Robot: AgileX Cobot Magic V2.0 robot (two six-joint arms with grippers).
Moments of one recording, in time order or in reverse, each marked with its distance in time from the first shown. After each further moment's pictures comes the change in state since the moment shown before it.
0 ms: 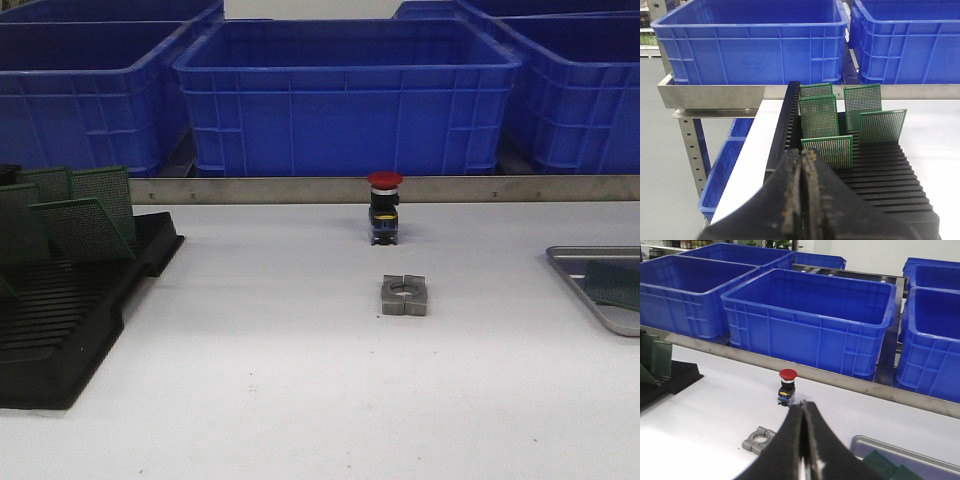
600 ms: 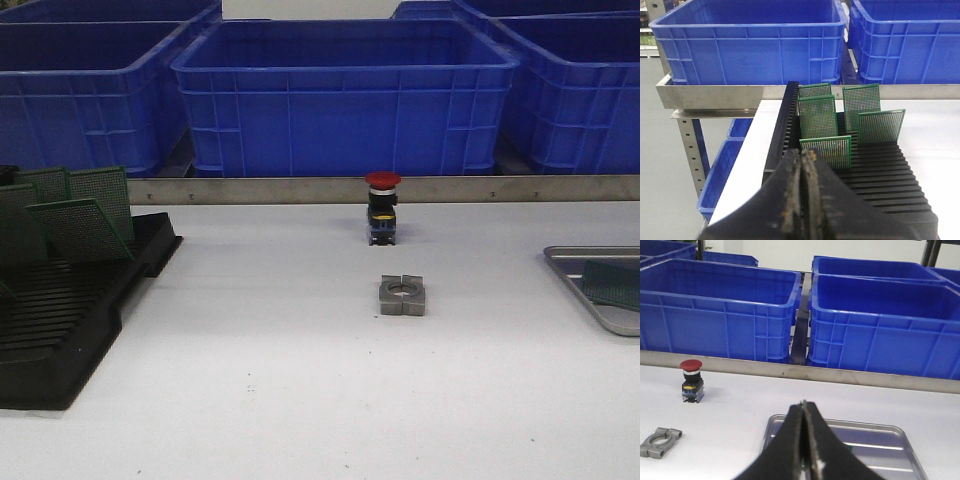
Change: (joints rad) left arm 0.000 0.000 0.000 0.000 0.000 0.000; right arm -0.043 -0.053 0.244 -0.802 -0.368 0.800
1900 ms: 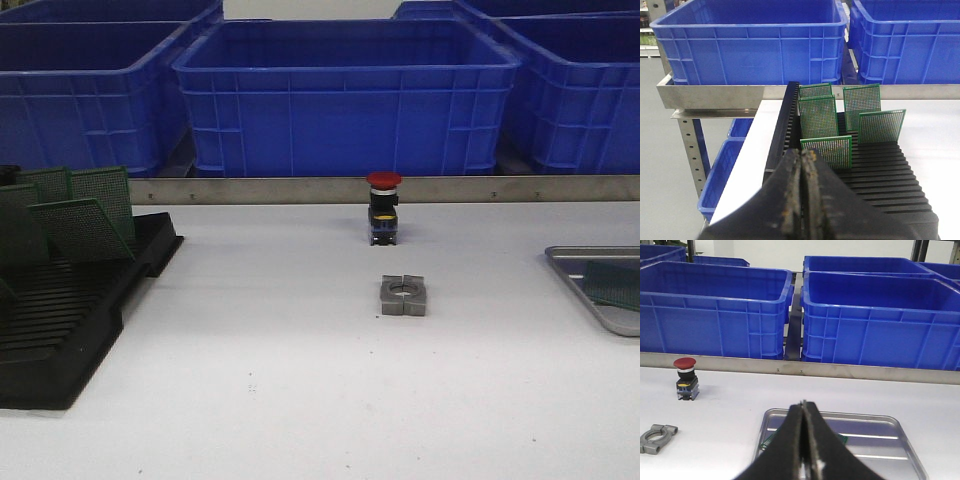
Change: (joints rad) left arm 0.000 0.000 0.000 0.000 -0.002 0.000; right arm -0.021 -0.102 0.018 -0.211 0.087 0.214
